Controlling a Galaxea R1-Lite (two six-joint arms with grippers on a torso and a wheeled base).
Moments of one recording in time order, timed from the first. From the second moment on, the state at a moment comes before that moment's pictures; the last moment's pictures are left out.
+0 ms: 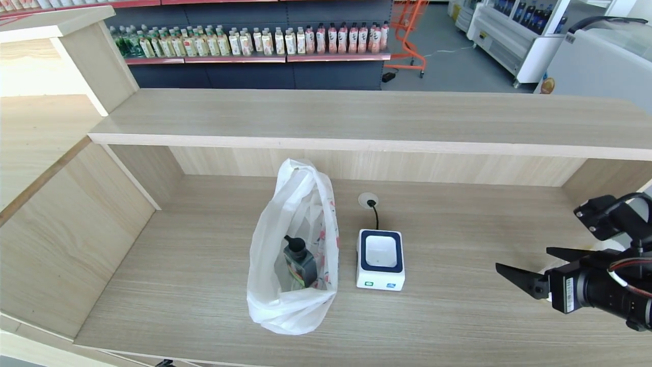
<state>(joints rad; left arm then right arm) 0.00 0.00 0.00 0.05 0.13 0.01 0.20 1.29 -0.41 -0.46 0.05 -0.11</state>
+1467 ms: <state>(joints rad) 0.00 0.00 0.00 0.05 0.13 0.01 0.21 1.28 -0.38 -0.39 -0.05 -0.02</state>
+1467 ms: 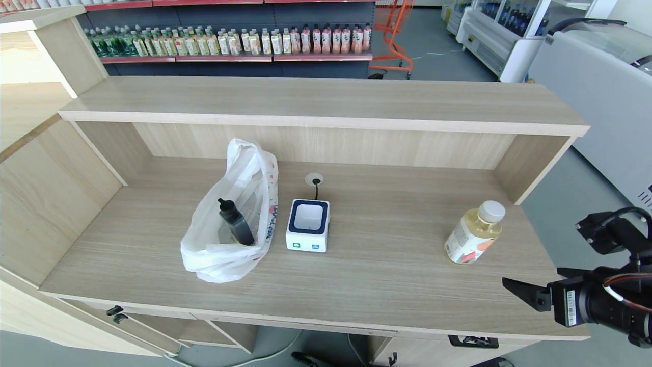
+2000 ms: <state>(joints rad) 0.00 0.00 0.00 0.05 0.13 0.01 0.19 1.33 -0.39 -0.37 -0.09 -0.02</state>
